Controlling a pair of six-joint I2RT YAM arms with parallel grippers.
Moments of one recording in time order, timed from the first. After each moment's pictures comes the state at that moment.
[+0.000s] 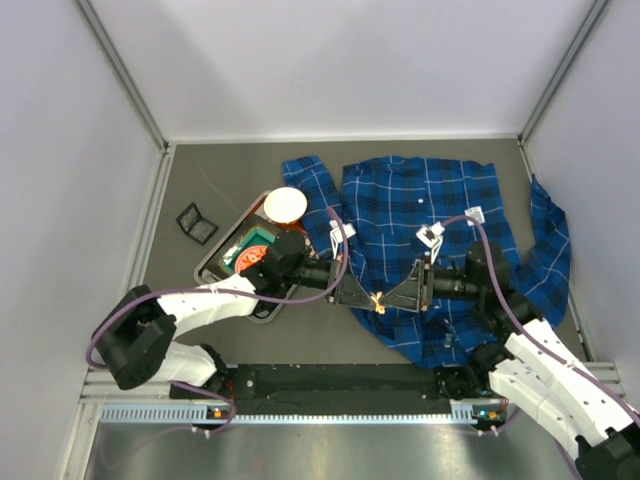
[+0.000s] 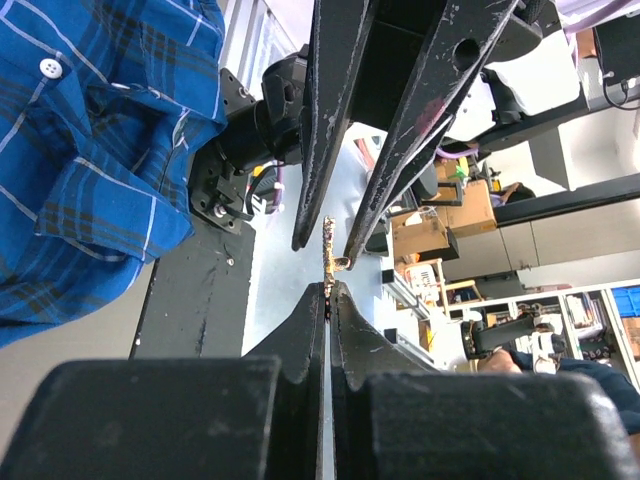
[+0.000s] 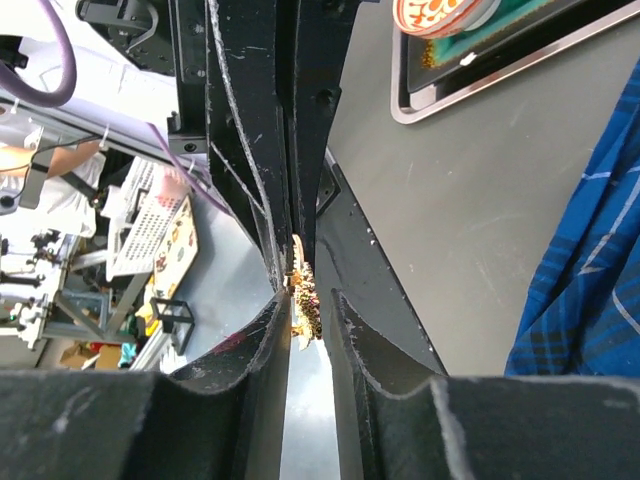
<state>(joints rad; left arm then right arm) -0.84 1.35 0.66 0.56 0.89 -0.97 0.47 0.65 0.50 -0.14 -0.87 0.65</state>
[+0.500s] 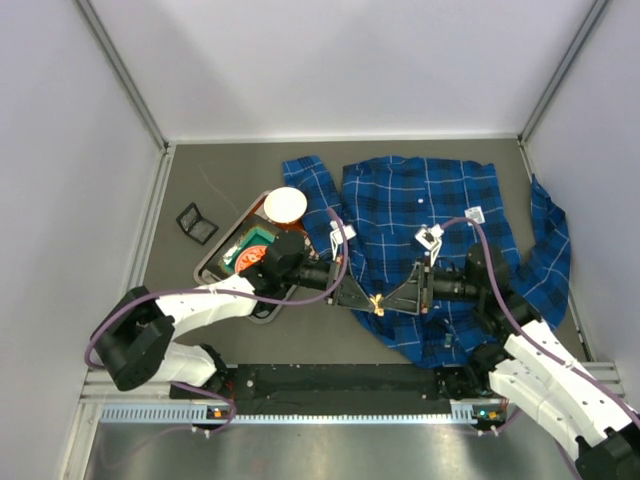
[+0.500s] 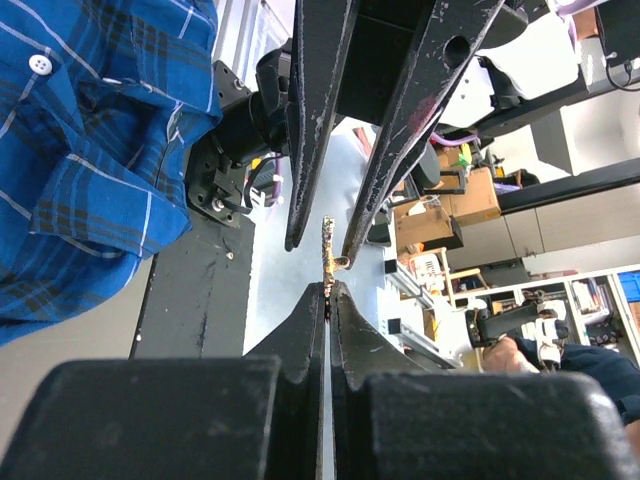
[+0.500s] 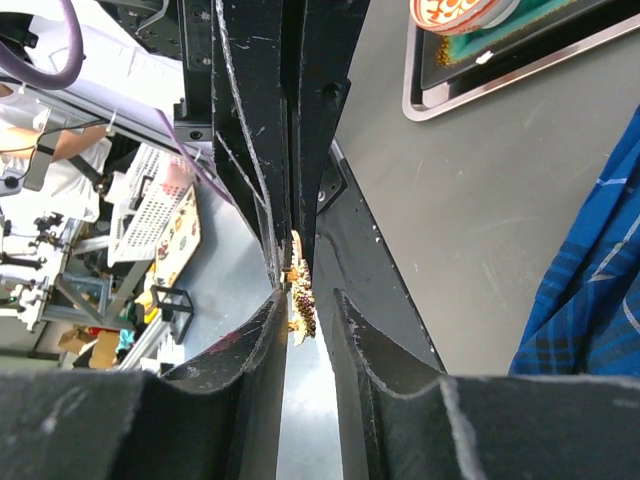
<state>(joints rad) -0.84 1.35 0.66 0.55 0.91 -0.95 0.47 0.65 0.47 -0.09 -0.91 0.64</state>
